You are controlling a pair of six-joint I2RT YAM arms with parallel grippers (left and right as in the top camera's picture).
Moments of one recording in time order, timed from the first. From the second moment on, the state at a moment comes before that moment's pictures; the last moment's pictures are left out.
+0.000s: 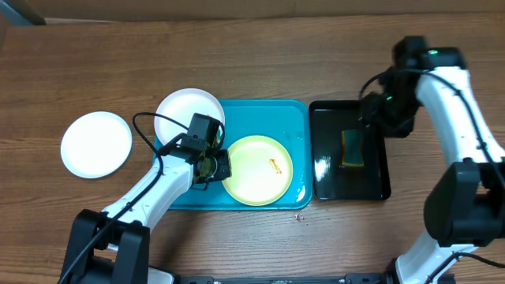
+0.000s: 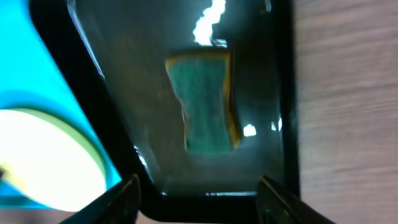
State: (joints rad) left arm -0.31 1.57 0.83 -0.54 0.10 -0.46; right arm 0.02 1.89 1.61 -1.36 -0.17 0.25
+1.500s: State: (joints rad) left arm -0.31 1.57 0.83 -0.56 0.10 -0.47; right arm 0.10 1.89 1.26 -0.88 -0.17 0.28
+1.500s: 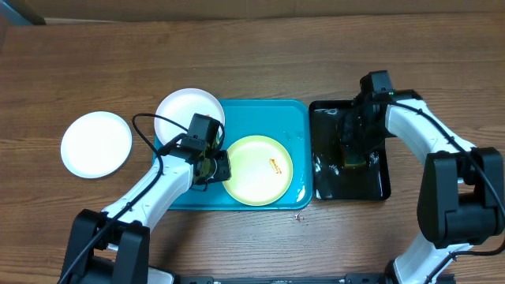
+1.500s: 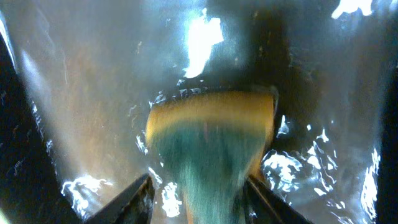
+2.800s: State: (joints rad) left arm -0.31 1.57 0.83 -0.62 0.11 -0.47; right arm 0.10 1.89 1.43 -1.07 -0.11 0.29
